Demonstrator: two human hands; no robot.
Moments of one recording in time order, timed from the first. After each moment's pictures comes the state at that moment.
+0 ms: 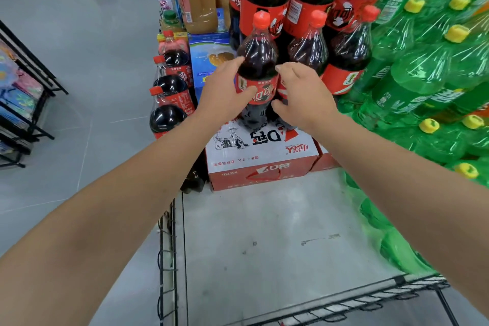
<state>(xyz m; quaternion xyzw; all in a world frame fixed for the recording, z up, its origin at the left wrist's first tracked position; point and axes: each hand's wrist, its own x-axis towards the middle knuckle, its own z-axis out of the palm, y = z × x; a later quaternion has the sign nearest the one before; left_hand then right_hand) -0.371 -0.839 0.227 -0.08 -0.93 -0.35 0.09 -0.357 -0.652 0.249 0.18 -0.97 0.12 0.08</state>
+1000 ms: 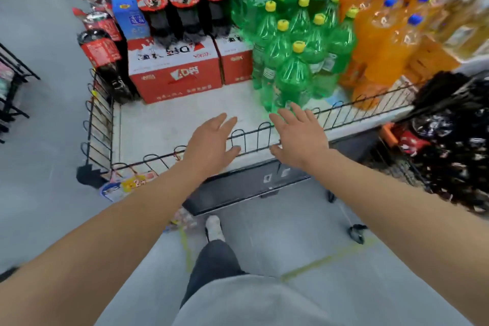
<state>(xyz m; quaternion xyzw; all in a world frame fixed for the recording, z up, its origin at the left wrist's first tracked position) 0.064 -0.580 0.116 -0.16 -0.98 -0.13 -0.05 0.075 -0.355 0.156 0.12 -0.99 -0.01 -0.10</state>
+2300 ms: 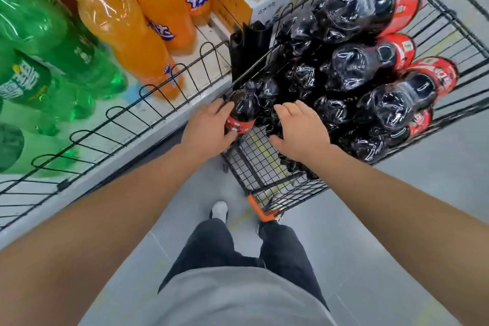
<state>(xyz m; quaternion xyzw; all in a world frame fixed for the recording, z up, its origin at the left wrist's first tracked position) -0.049 0.037 0.024 -0.32 -0.92 -0.08 -0.20 0.049 0.240 0.046 -0.10 -0.97 0.06 -0.21</state>
